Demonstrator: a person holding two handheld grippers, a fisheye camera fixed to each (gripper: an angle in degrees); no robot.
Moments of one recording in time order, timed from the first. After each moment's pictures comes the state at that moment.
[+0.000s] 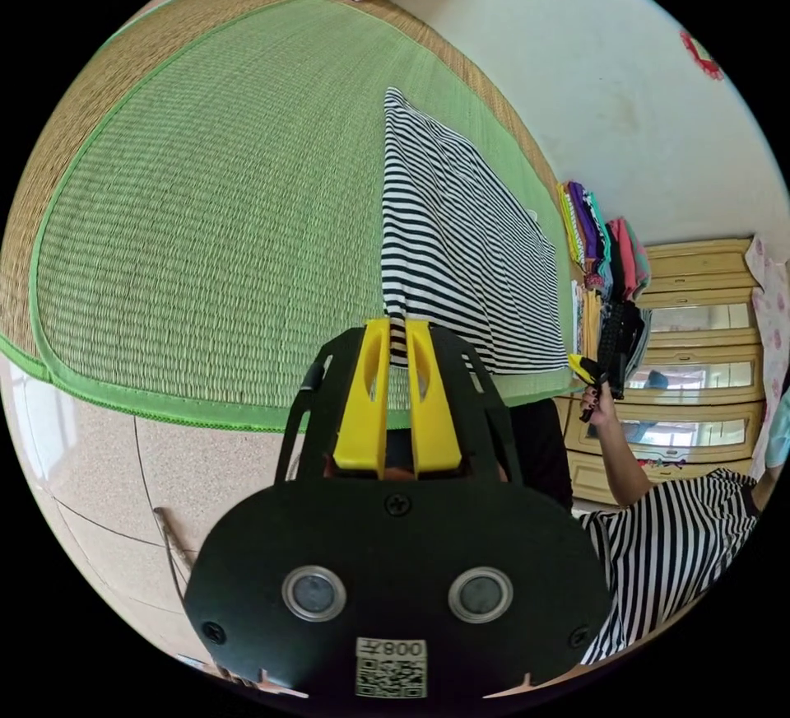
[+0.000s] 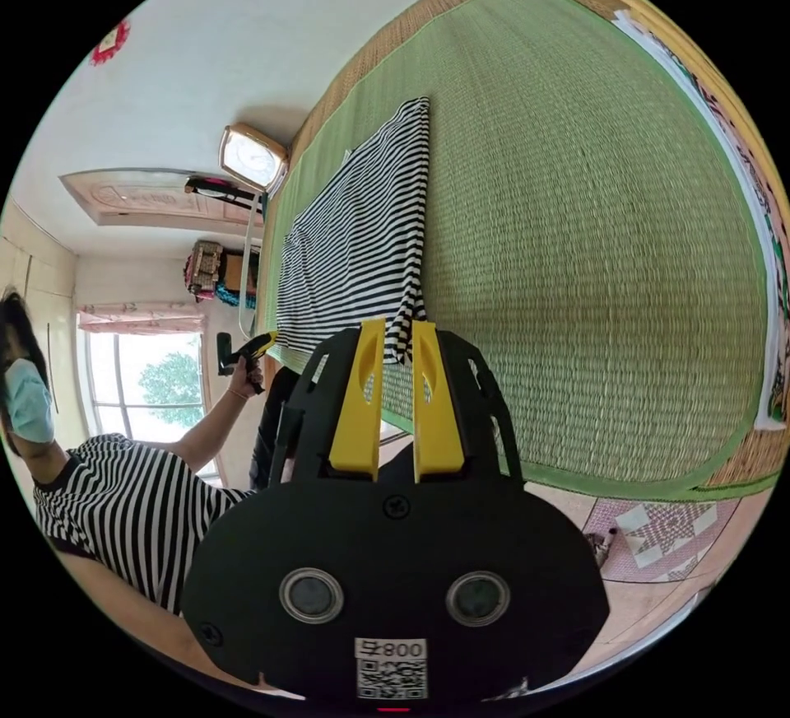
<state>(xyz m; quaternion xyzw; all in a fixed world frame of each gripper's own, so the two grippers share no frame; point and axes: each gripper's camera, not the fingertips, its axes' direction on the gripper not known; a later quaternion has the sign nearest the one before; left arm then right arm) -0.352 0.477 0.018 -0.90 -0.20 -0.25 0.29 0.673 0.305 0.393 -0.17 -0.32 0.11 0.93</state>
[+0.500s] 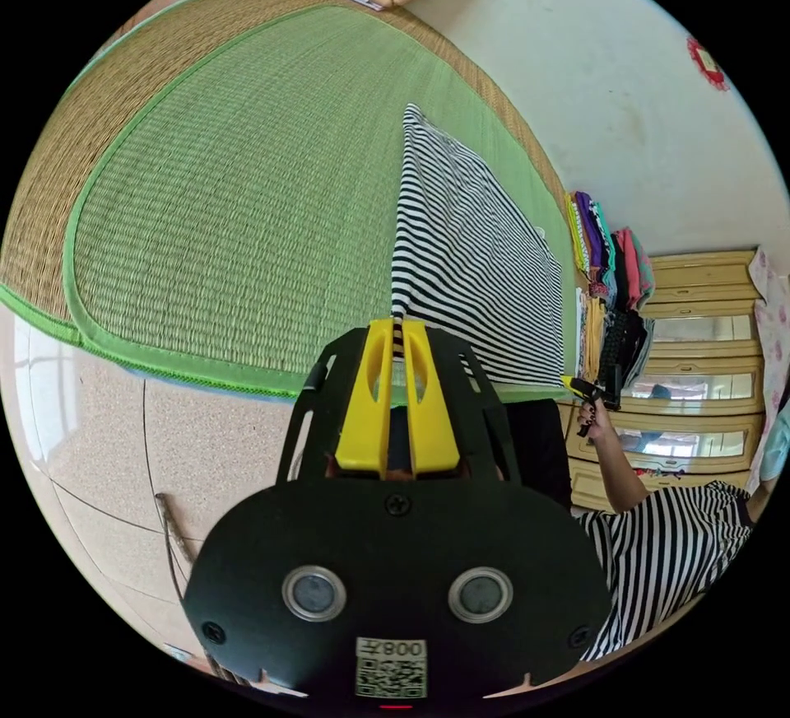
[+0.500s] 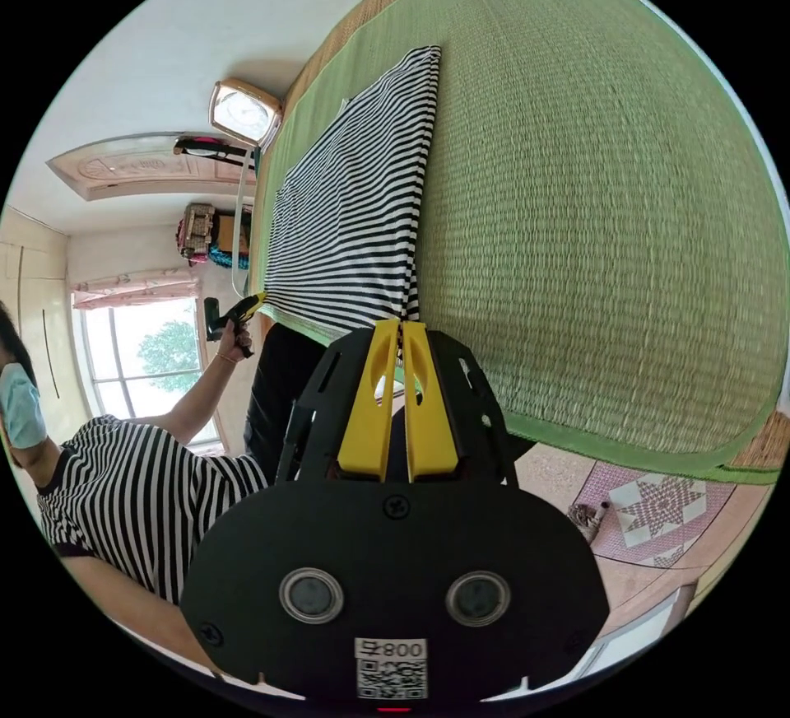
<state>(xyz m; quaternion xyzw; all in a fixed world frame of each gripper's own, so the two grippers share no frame) -0.344 0.501 -0.029 -0.90 -0.23 -0.25 0.29 0.638 0.324 0.362 -0.24 -0.32 0.08 0.91</state>
